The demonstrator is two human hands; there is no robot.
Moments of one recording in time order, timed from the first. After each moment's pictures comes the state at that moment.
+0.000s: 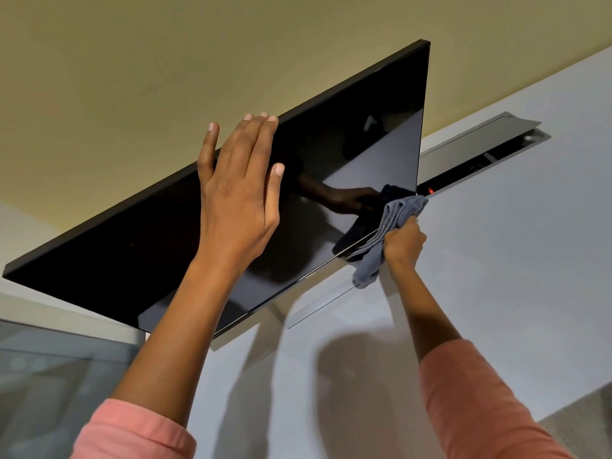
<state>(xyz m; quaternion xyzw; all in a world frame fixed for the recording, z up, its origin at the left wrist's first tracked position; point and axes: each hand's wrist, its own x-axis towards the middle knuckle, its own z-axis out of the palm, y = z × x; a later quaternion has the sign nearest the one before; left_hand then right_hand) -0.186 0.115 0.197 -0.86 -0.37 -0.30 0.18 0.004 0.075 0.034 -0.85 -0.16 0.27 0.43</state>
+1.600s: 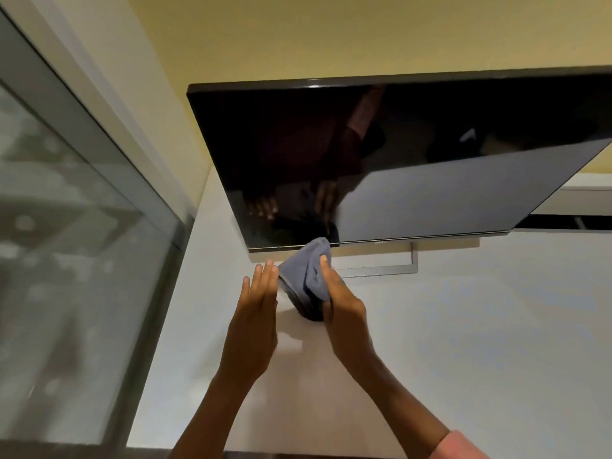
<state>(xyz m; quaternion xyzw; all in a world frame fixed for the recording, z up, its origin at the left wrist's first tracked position) -0.348 -0.045 -0.018 -0.76 -0.60 -0.24 -0.03 -0.177 -0.035 -0.012 -0.60 -0.71 0.26 0.27</state>
